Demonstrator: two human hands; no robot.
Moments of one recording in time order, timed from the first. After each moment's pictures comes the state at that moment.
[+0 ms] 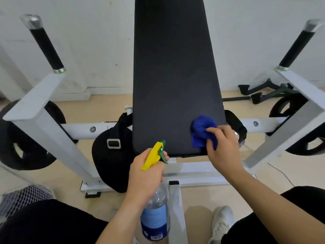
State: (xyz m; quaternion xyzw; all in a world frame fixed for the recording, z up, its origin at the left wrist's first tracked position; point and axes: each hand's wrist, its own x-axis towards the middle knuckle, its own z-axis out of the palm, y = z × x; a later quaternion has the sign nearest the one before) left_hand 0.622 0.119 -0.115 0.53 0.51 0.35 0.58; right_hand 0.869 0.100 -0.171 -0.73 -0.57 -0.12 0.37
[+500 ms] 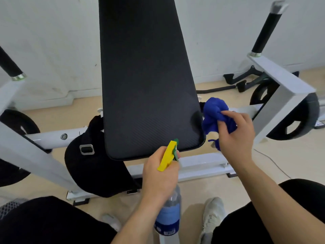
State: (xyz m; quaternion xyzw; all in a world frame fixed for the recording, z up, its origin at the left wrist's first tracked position) left_hand 0.707 0.084 -0.119 0.63 0.48 0.32 0.52; right_hand 0.922 0.064 -0.137 -0.75 -0.38 -0.08 0.54
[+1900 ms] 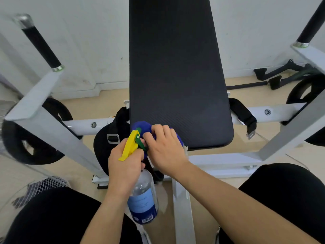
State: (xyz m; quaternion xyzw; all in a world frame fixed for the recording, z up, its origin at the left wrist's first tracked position) left_hand 0.616 0.137 -0.116 0.50 0.60 0.42 0.47; right_hand 0.742 0.155 -0.177 -0.61 -0.73 -0.15 0.28
